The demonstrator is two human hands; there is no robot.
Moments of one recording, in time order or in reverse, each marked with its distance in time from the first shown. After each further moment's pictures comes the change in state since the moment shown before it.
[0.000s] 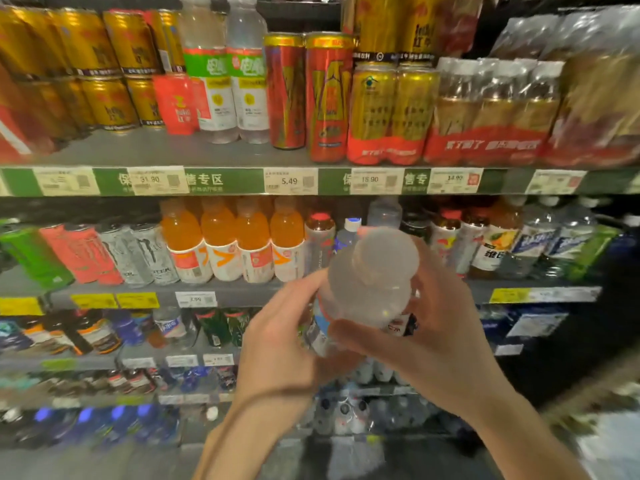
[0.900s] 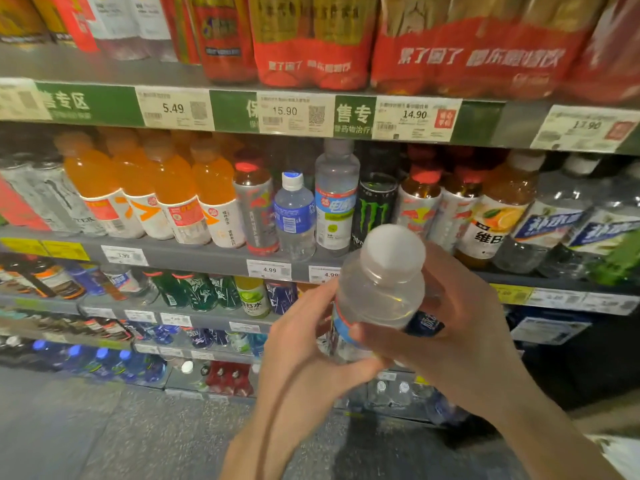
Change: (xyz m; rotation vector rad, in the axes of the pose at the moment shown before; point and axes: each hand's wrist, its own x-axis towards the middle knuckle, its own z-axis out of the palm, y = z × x) left_hand -0.001 0.004 0.186 -0.048 -0.053 -0.313; right_hand -0.010 0.151 -0.132 0.056 -0.167 0.112
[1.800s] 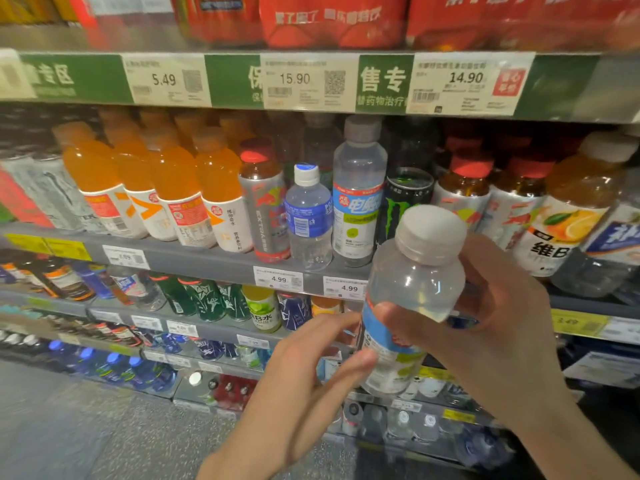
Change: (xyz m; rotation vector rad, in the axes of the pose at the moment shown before) left_hand 0.014 -0.055 0.005 0.057 -0.144 -0.066; right_hand 0.026 0.059 0.008 -0.015 0.159 -0.084
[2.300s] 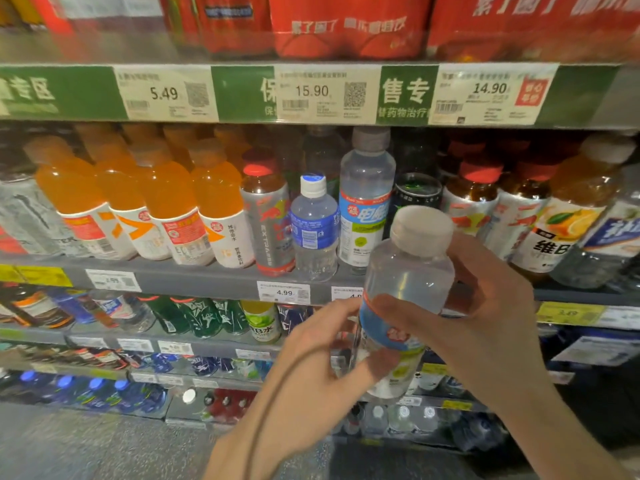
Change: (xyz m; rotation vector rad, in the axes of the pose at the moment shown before) left_hand 0.030 -0.005 -0.028 -0.086 -0.121 0.109; right_hand 0.014 -0.005 0.033 -0.065 0.091 0.059
